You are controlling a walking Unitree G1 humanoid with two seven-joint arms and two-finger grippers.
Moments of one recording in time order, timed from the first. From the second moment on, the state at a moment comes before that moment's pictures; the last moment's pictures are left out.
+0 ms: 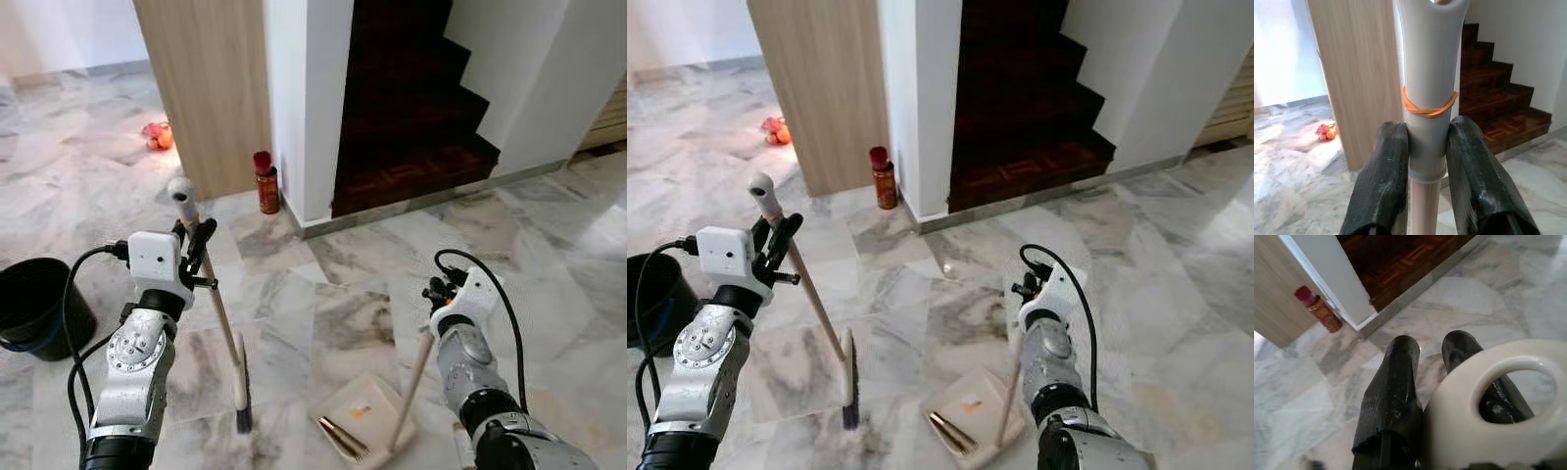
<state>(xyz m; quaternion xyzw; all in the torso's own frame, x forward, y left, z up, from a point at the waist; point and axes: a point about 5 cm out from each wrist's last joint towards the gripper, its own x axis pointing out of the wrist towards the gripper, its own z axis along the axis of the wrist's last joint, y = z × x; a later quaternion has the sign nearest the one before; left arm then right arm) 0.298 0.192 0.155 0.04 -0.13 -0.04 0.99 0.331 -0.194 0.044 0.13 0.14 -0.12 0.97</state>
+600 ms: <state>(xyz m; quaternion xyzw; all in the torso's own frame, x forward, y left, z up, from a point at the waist) 0.299 0.186 0.154 0.05 -0.13 -0.06 0.99 0.331 -0.205 0.048 0.07 0.14 -0.16 0.97</state>
